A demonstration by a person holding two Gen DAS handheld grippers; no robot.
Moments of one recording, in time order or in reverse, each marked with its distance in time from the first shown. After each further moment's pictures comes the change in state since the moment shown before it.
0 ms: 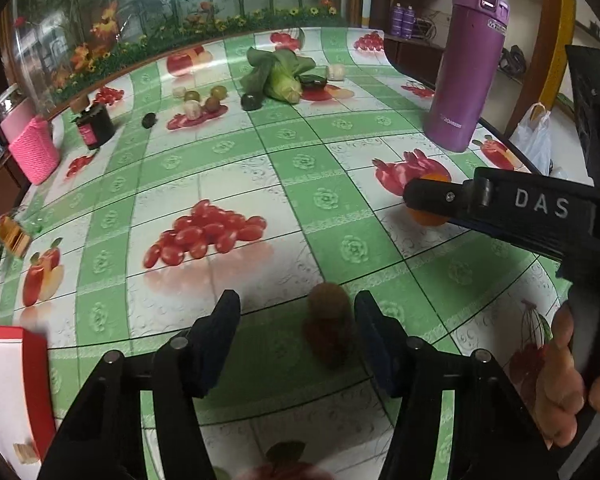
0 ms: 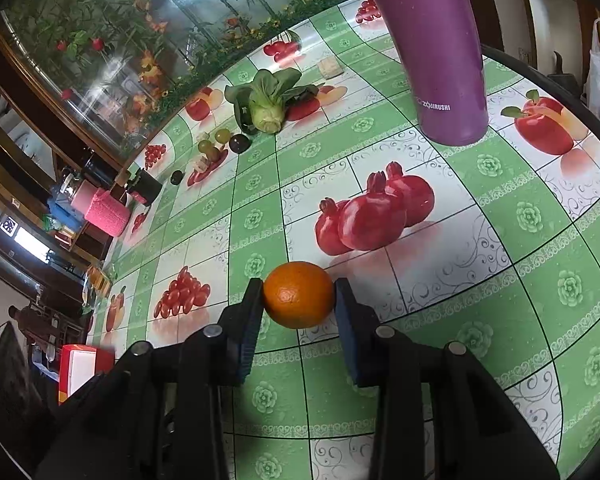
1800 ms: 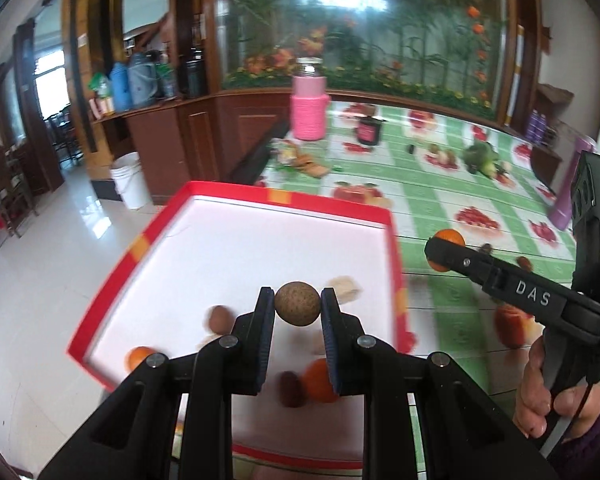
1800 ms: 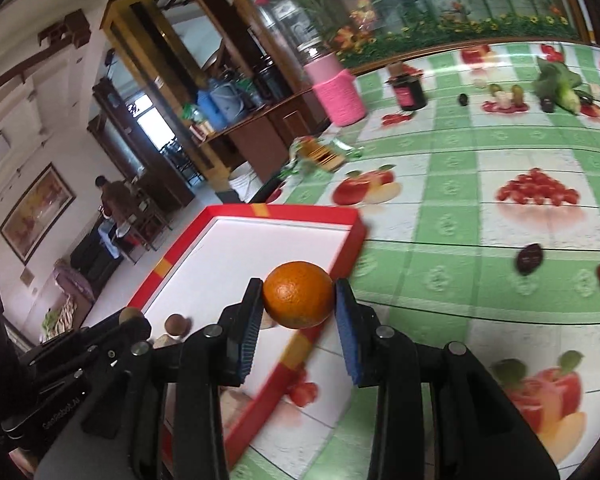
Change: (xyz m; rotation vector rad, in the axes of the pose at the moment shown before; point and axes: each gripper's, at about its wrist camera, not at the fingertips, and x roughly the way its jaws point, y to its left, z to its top) left arm -0.189 0.194 -0.172 -0.399 -0.215 0.354; right arm 0.013 0.233 -0.172 -0.464 0.080 0.424
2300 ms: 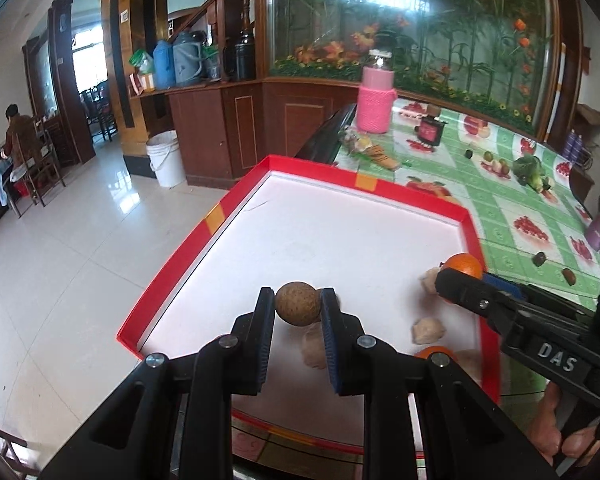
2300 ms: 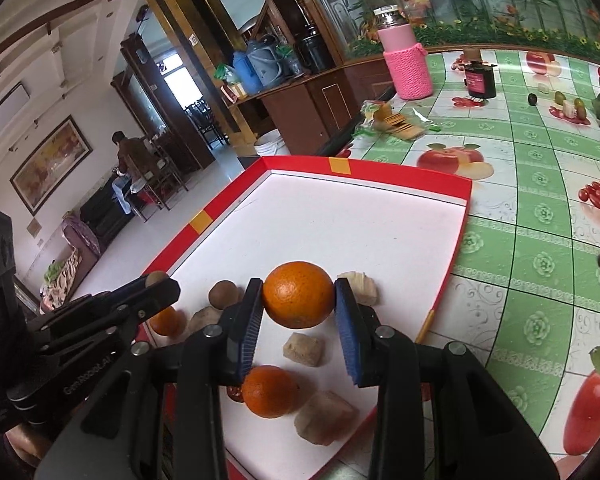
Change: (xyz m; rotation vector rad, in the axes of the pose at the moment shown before) left arm 0.018 0.058 -0.011 -0.095 0.034 0.090; right arm 0.037 0.066 -0.025 -0.124 0.086 0.039
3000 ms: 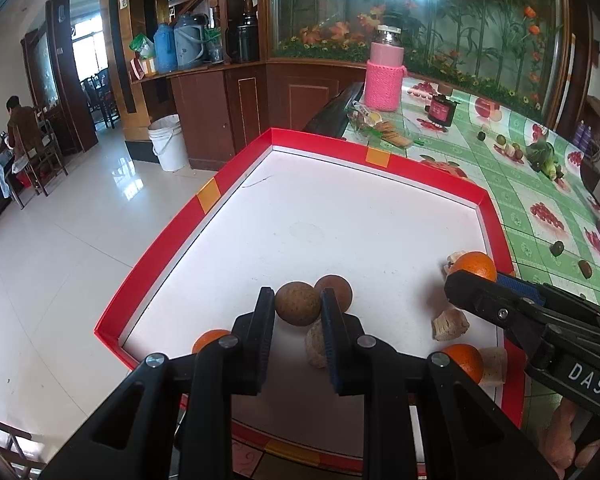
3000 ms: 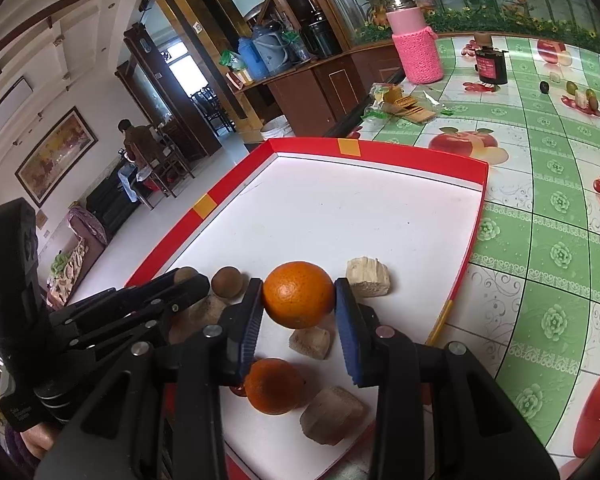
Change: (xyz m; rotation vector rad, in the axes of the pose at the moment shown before) left arm 0.021 0.002 -0.005 0.001 0.057 0.021; right arm 0.012 0.000 0.000 -0.001 0.053 0.029
